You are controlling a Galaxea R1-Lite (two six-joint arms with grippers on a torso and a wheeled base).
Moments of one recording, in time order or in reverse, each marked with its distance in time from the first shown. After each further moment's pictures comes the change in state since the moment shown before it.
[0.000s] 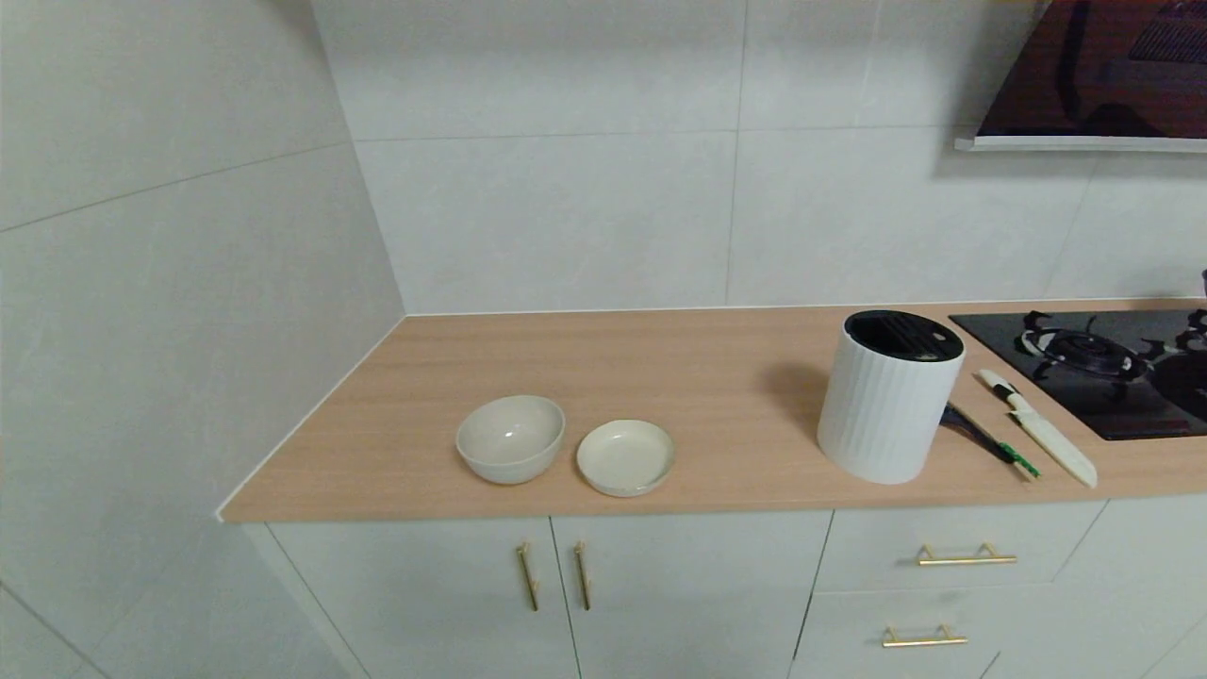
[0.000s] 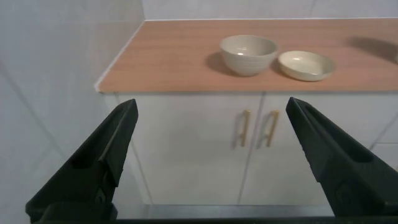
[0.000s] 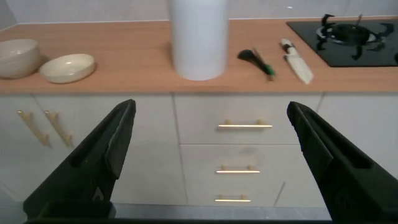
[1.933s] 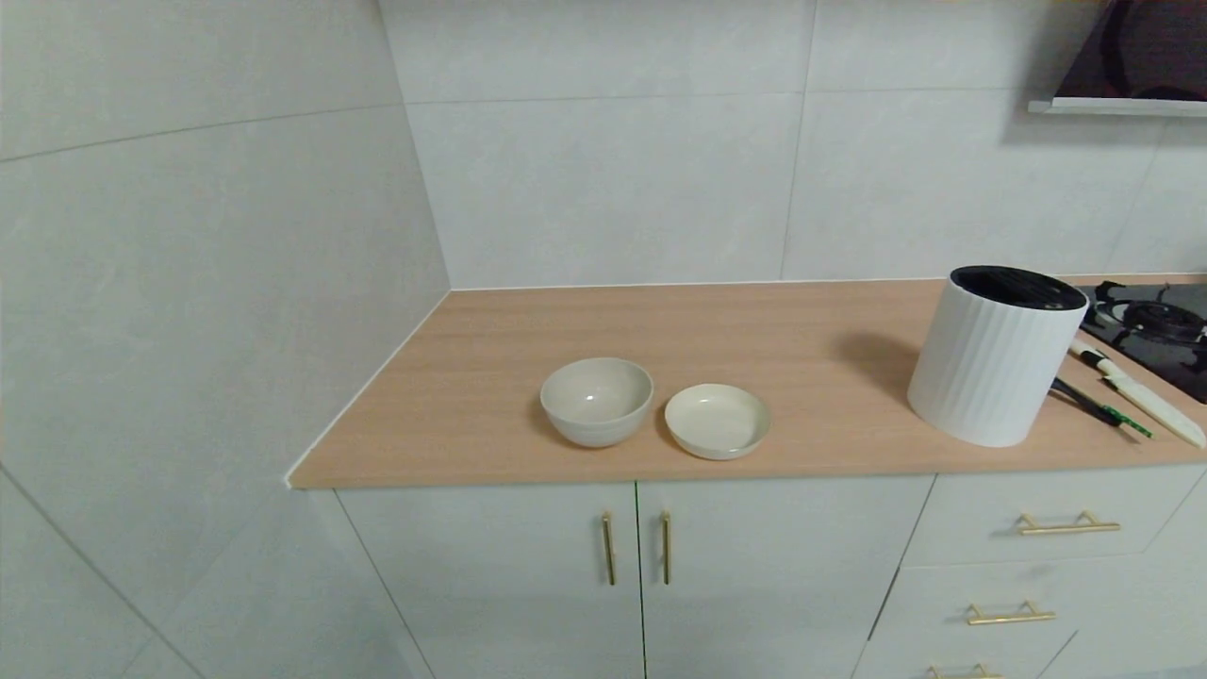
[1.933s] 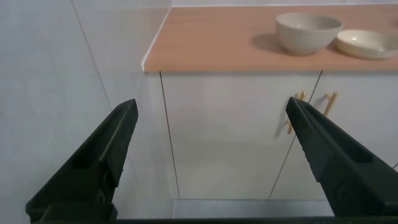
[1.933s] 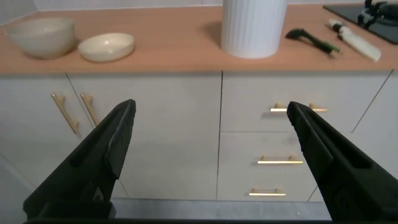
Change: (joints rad) left arm 0.000 0.000 0.000 0.000 0.000 0.000; right arm 0.000 0.000 0.000 0.000 0.000 0.000
